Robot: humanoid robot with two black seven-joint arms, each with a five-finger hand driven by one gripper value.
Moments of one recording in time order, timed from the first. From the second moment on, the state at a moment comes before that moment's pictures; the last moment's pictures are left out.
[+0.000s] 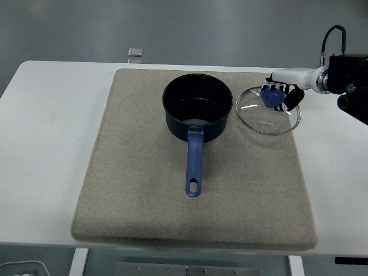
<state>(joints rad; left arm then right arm) 0.01 0.00 -0.14 -0.09 0.08 -0.05 0.09 1.31 -0.42 -0.06 0.83 -1.29 0.23 0.08</state>
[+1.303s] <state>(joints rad) 0.01 0.00 -0.14 -0.09 0.08 -0.05 0.09 1.31 -0.40 0.08 0.74 -0.58 0.35 0.10</state>
